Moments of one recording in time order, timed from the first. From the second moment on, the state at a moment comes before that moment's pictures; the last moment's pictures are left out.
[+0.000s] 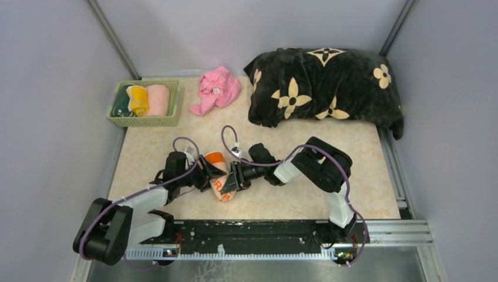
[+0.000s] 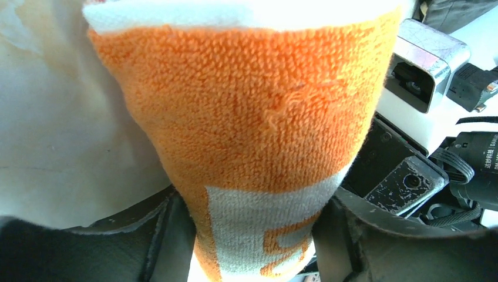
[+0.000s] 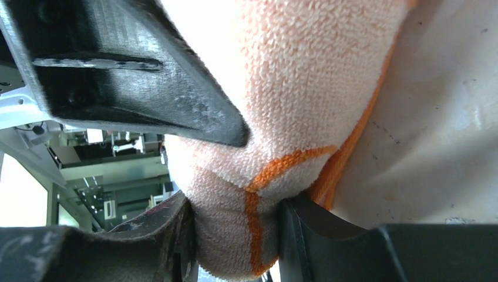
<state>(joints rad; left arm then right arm) -0.33 1.12 0.19 0.25 0.47 -1.05 0.89 1.98 0.77 0.71 -0.78 0.93</state>
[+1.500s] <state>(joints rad) 0.27 2.11 1.87 -0.51 0.70 -0.04 0.83 1.39 0.79 -0.28 -0.34 0.18</state>
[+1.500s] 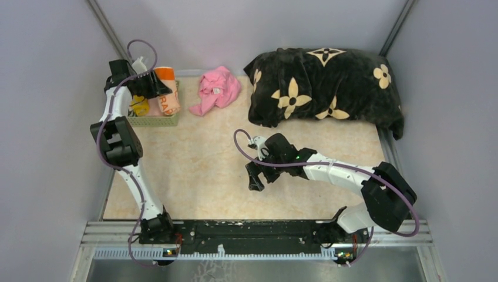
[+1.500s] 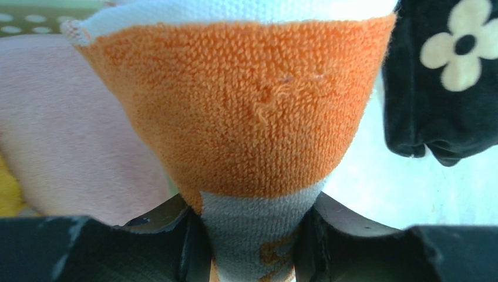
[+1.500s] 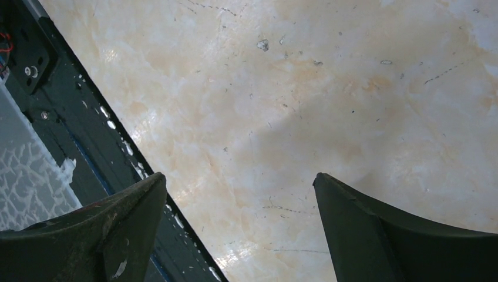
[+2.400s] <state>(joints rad) 0.22 2.32 2.07 -0.67 0.37 0.17 0.83 1.48 0.79 -0.28 -0.31 0.17</state>
